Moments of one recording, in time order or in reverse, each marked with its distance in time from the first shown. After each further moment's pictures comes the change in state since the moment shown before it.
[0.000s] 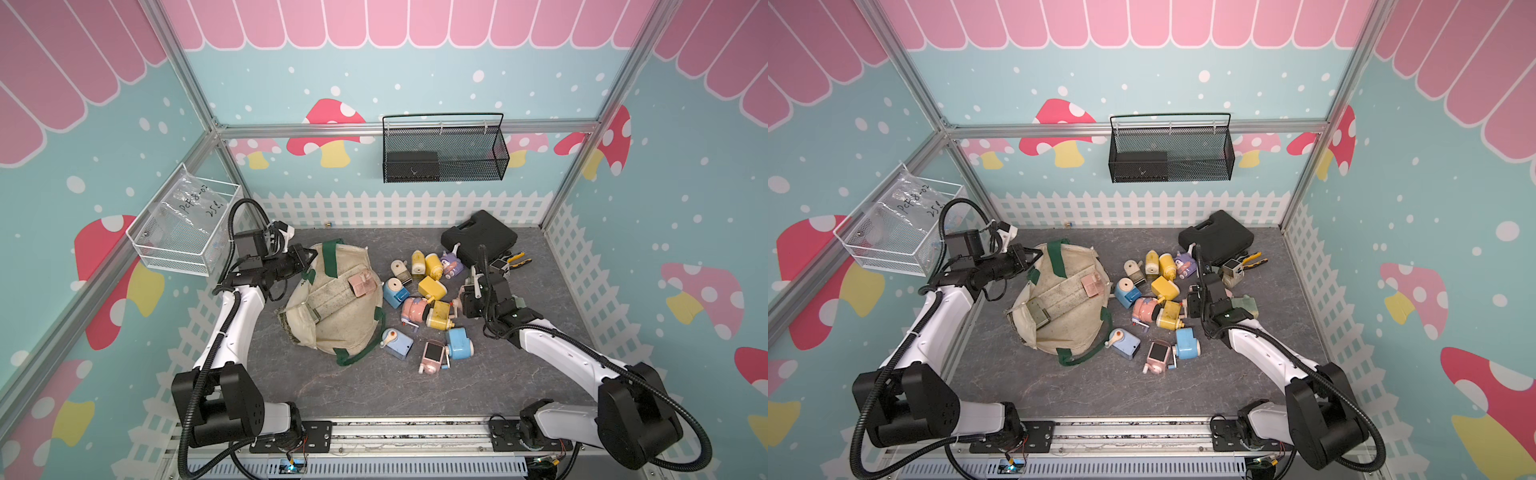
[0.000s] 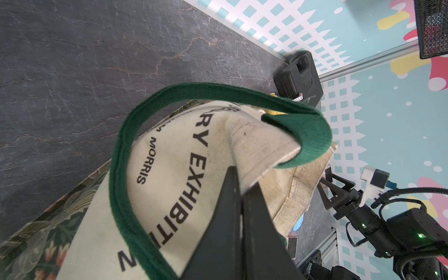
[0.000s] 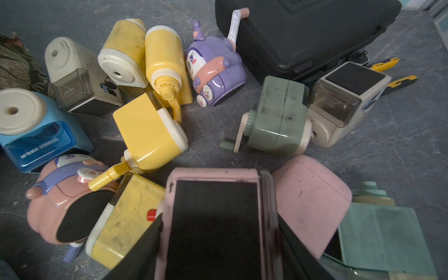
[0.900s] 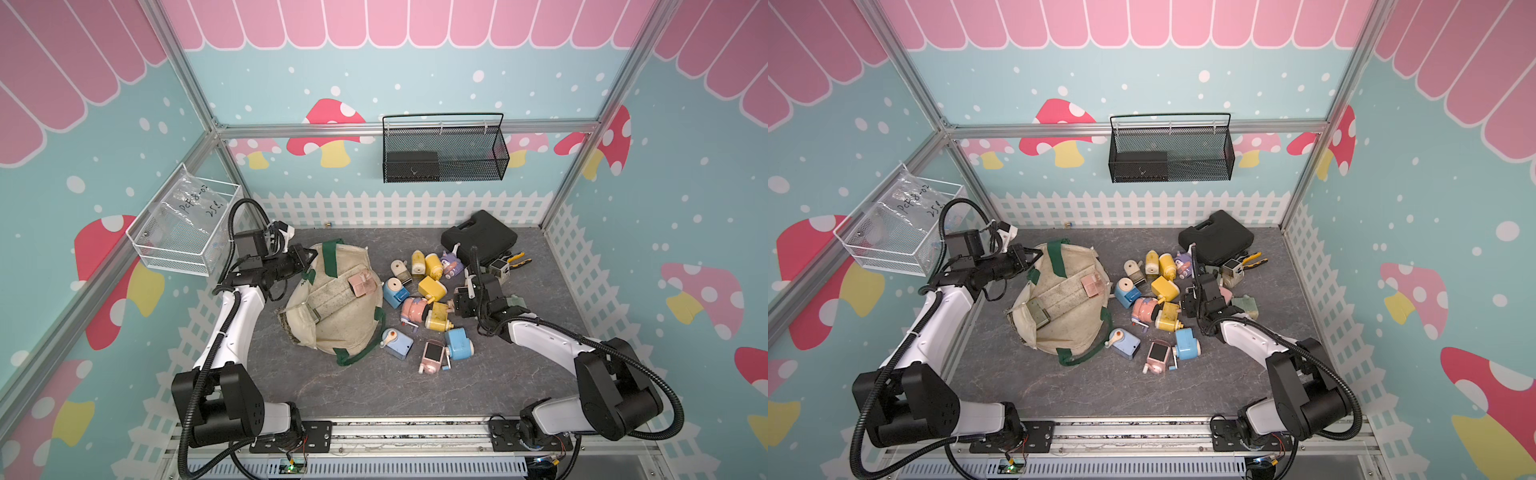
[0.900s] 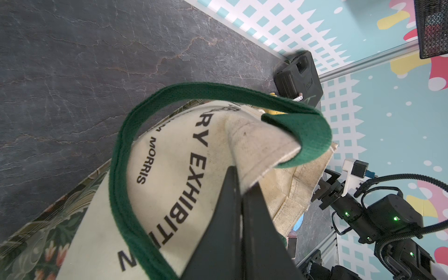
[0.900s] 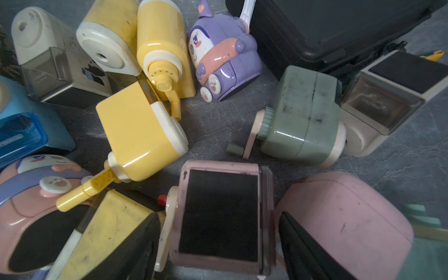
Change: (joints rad) left arm -0.001 0.000 0.000 0.000 0.000 0.000; right arm -0.012 0.113 -0.016 0.106 -0.034 -0.032
